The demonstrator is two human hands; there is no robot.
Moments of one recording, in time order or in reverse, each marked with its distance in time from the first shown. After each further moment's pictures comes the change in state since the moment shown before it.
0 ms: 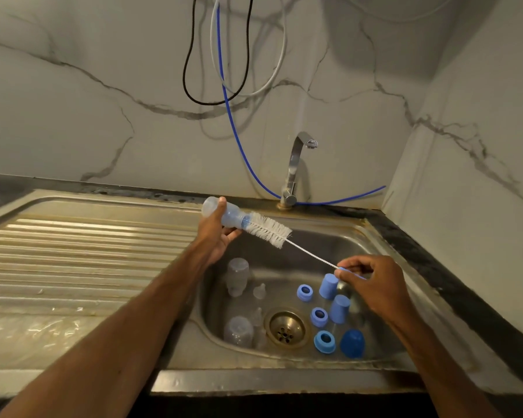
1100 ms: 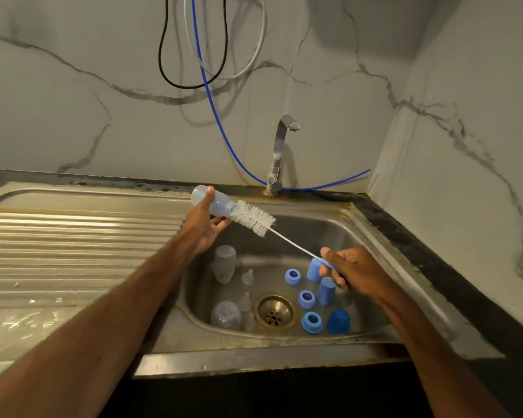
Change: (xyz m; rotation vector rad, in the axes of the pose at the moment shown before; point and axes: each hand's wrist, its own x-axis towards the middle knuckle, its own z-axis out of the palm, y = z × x) left_hand -0.008 -0.005 0.005 0.002 -0.026 -0.069; right_hand -0.008 -0.010 -0.005 0.204 -0.324 0.216
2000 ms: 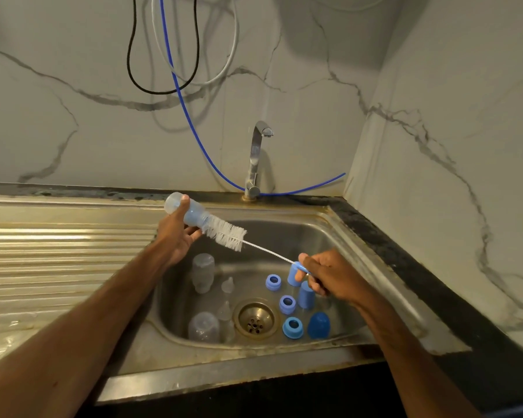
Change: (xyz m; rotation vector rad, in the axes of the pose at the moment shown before) left_hand 0.014 -0.007 -0.005 0.095 0.075 0.058; right_hand -0.001 -0.004 0.002 -0.026 -0.017 0.039
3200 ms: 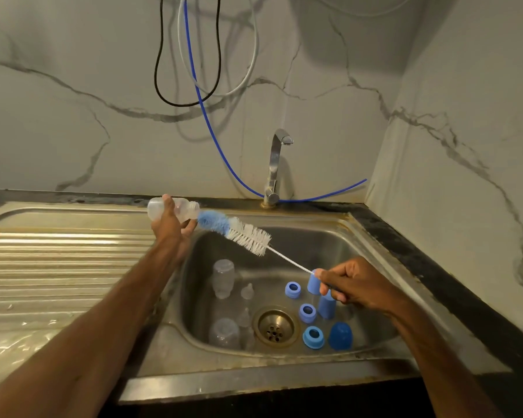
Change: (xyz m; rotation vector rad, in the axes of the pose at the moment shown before) left_hand 0.003 0.035 -0.018 -0.337 0.271 0.123; right_hand -0.003 -0.004 -0.015 -0.043 -0.119 -0.052
